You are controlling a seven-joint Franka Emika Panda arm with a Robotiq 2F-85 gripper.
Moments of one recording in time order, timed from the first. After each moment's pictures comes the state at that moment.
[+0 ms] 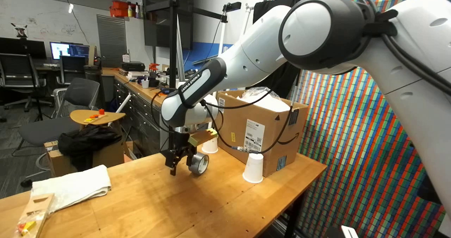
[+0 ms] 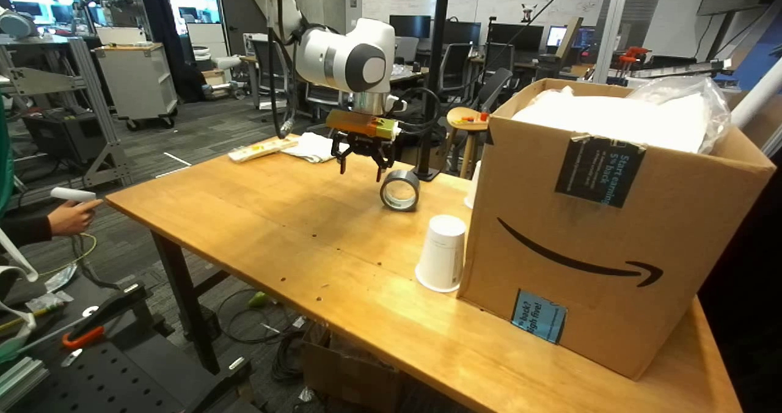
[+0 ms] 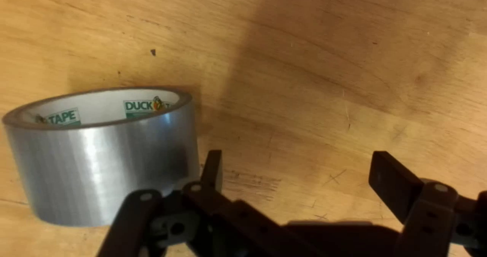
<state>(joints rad) -0.03 0.71 0.09 -1.64 0.01 2.32 -0.32</state>
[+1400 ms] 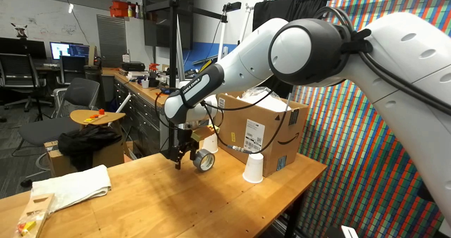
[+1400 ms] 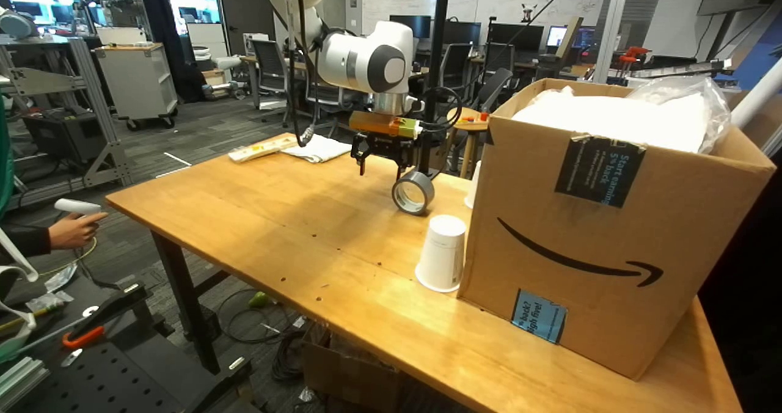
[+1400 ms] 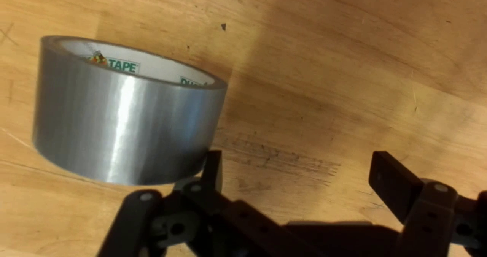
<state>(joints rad) -0.05 0.81 0.06 -1.46 -0.03 2.24 -0.35</state>
